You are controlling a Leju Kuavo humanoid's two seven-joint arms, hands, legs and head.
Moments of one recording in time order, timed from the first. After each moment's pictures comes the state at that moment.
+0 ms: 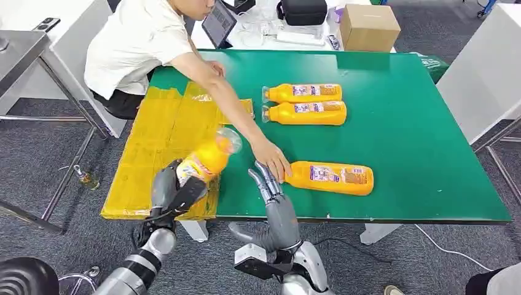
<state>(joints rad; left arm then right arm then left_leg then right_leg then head) -0.40 -0.08 -0.36 -0.82 -0.65 0.67 -0.19 -0.09 0.08 0.68 -1.32 0.62 -0.65 -0.49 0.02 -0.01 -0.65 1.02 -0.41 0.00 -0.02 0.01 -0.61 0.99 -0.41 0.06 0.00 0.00</state>
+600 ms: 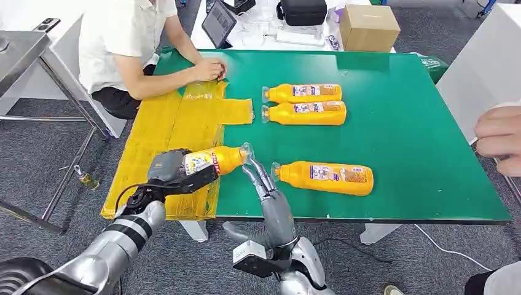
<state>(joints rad) -0.64 -0.03 -0.38 -0.59 -1.04 0.33 0.04 -0.09 0.09 0.66 -1.36 0.60 -0.55 -0.51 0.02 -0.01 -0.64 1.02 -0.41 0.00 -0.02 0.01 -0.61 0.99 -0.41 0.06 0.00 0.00</state>
